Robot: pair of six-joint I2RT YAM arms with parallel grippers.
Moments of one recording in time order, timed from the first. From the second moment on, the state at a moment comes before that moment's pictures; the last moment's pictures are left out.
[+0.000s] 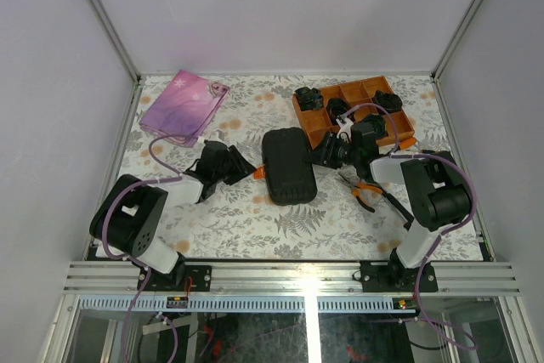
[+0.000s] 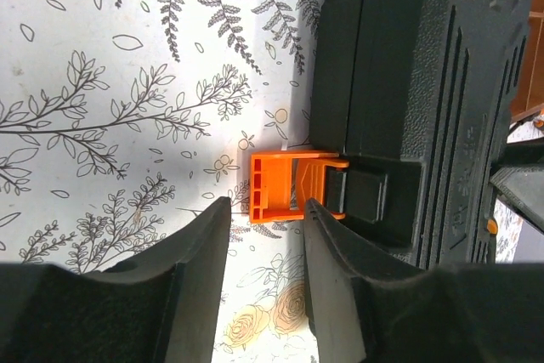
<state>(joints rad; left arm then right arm) -0.40 1.55 0.57 0.32 0.12 -0.90 0.30 1.75 0.72 0.42 -0.57 0.66</state>
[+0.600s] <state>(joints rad) -0.44 1.62 0.64 0.24 0.13 -0.84 0.30 1.74 0.74 0.38 -0.56 0.63</state>
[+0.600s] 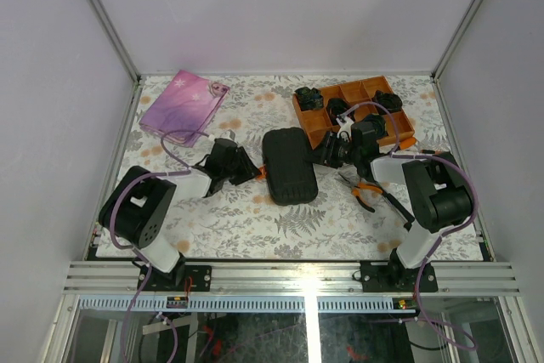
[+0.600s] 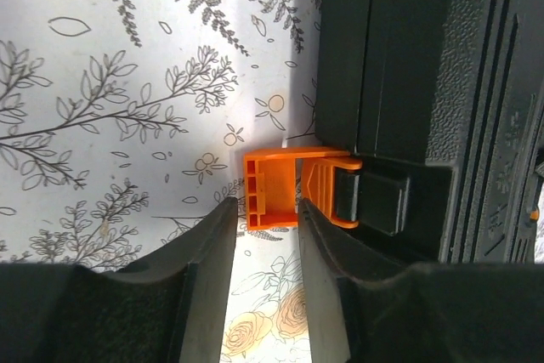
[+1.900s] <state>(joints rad) -0.57 1.44 0.48 0.18 -0.09 -0.96 0.68 1.39 0.85 -0.12 0.05 0.27</state>
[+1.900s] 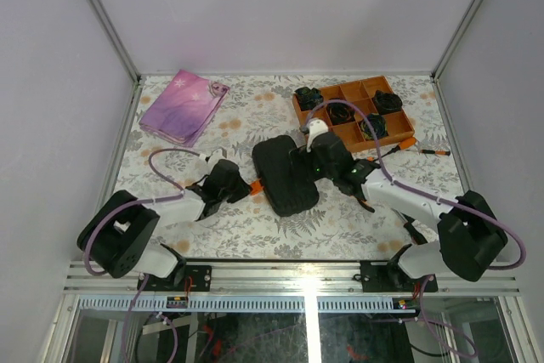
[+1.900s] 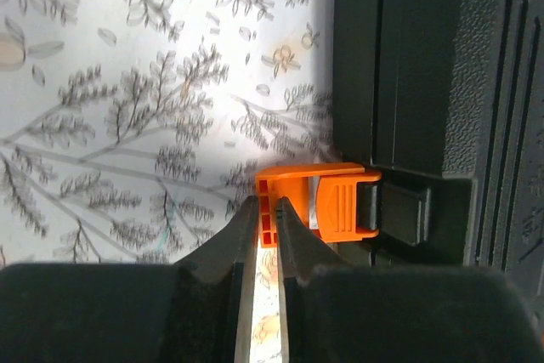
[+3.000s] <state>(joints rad) -0.68 1.30 0.39 0.06 -0.18 -1.15 1.17 1.63 0.86 0.00 0.50 0.05</state>
